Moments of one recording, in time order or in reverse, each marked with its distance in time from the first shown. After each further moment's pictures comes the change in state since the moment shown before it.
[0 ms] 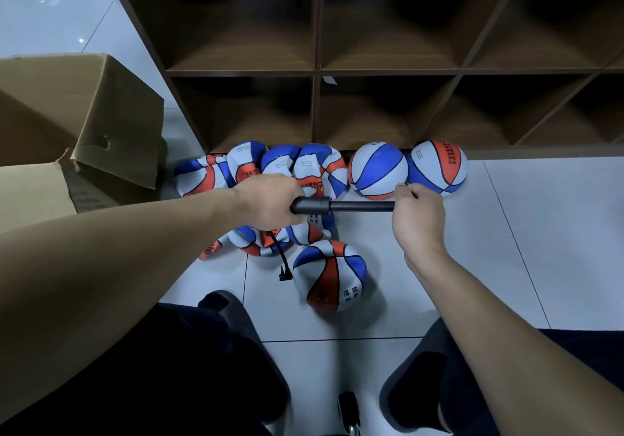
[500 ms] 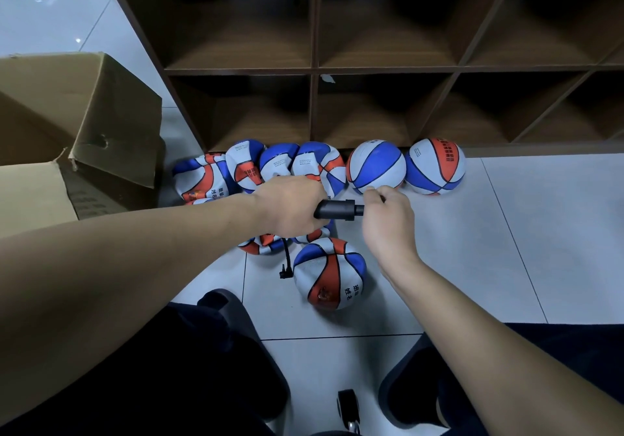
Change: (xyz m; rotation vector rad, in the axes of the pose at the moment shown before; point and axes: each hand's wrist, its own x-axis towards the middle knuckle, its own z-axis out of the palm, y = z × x) left_hand 0.000 0.041 0.001 0.048 0.088 0.072; right_hand -0.033 -0.009 0.024 -0.025 -0.110 -0.047
